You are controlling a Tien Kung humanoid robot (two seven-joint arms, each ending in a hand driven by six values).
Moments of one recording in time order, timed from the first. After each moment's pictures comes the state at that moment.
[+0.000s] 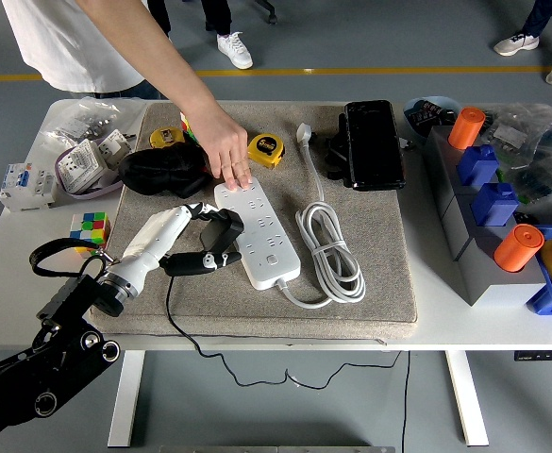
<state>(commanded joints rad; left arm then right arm) -0.35 0.27 -0.76 -1.14 1.70 0.39 -0.16 -0.06 -0.28 0.90 0.42 -0.15 -0.04 0.08</state>
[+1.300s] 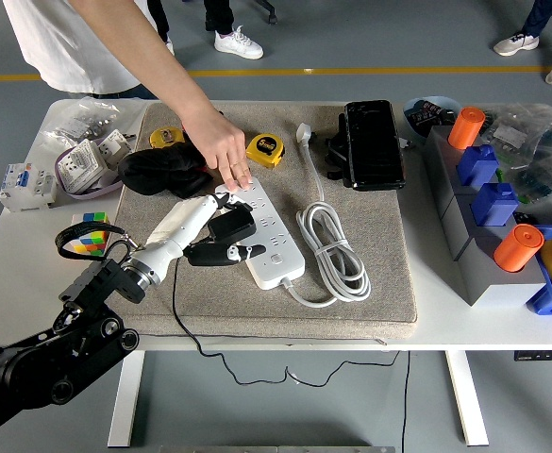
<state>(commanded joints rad) -0.43 0.25 -0.71 -1.14 1.72 0.36 -0.13 -0.06 -0.29 0.89 0.42 -0.15 -0.03 0.08</state>
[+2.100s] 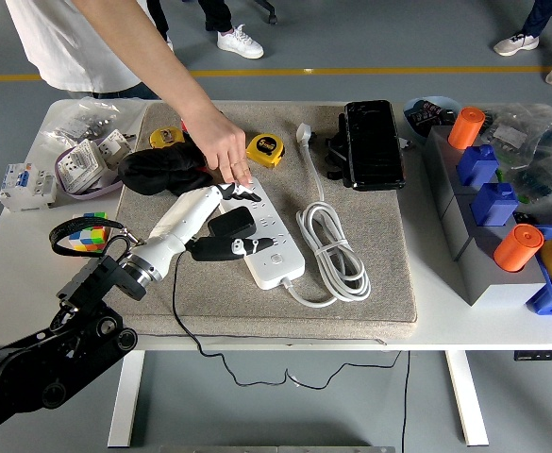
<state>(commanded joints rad) -0.40 0.28 -0.73 -1.30 1.68 0.35 -0.12 -0.06 -0.29 0.89 0.43 -0.16 -0.03 0.08</state>
